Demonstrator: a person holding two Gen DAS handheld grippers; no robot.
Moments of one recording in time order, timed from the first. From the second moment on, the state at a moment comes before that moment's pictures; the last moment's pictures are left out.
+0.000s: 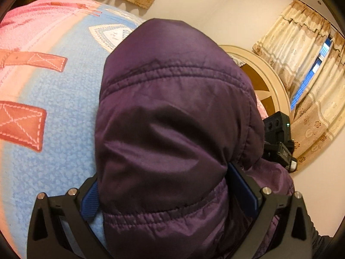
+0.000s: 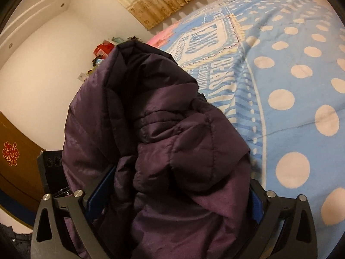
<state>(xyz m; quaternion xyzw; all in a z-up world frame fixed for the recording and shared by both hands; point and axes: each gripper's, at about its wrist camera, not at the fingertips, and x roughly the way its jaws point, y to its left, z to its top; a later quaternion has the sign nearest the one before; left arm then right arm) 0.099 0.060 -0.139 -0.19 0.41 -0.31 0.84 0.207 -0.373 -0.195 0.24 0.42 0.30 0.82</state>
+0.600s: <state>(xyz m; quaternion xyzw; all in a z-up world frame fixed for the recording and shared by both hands) 0.052 0.048 -0.078 -0.11 0.37 -0.26 0.88 0.165 -0.369 -0.172 0.32 0.35 0.34 0.81</state>
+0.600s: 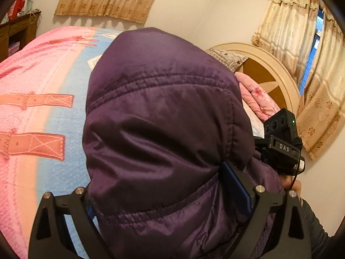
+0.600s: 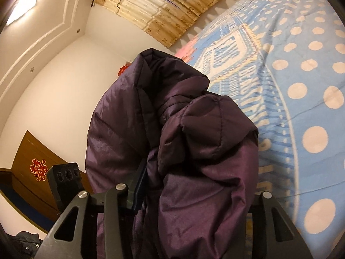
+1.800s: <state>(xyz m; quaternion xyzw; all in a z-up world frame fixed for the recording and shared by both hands) 0.052 0.165 -0.057 -0.15 0.32 -0.07 0.93 0.249 -0.106 -0.126 0.25 0.39 0.50 0.73</state>
